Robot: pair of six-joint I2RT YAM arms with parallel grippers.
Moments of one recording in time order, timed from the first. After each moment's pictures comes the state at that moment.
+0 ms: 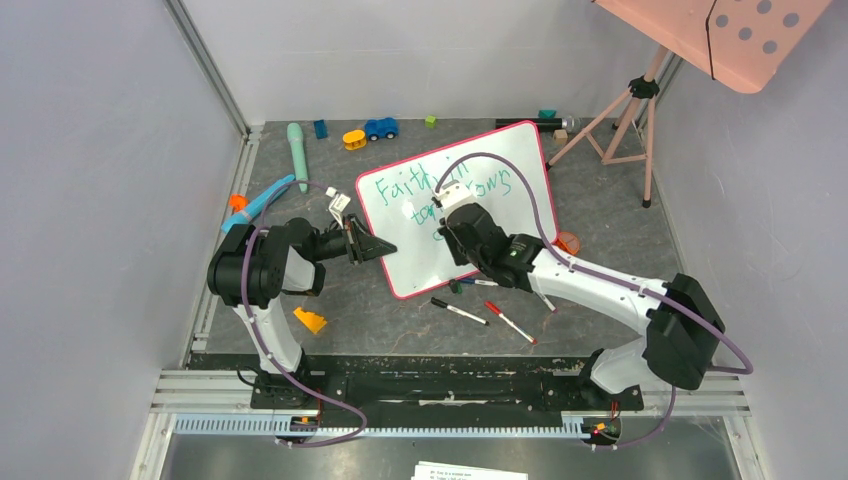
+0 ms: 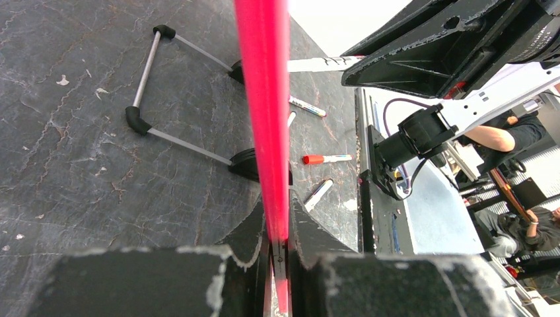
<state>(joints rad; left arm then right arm) -0.08 1.88 0.48 1.48 1.25 -0.78 0.89 1.44 1.04 -0.27 0.37 0.16</state>
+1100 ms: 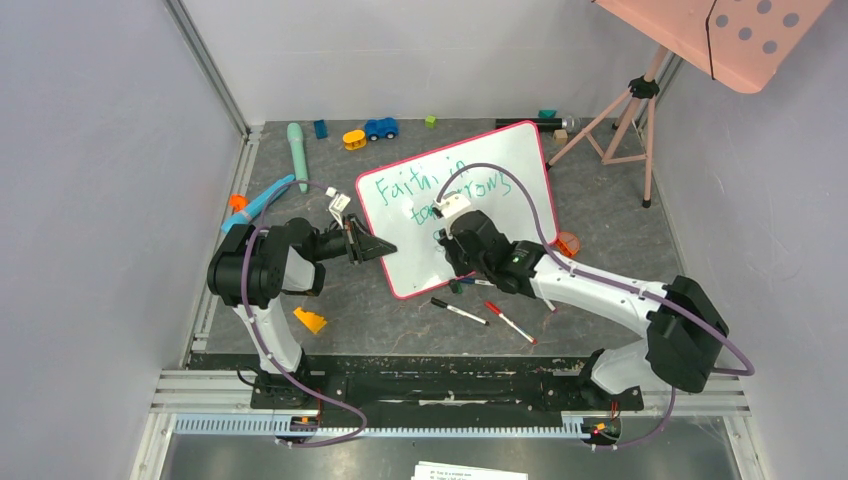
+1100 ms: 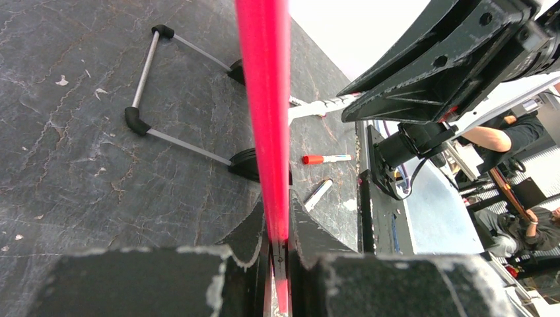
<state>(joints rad) -0.08 1.88 0.48 1.48 1.25 -0.78 0.89 1.42 0.96 -0.23 0.24 0.19</state>
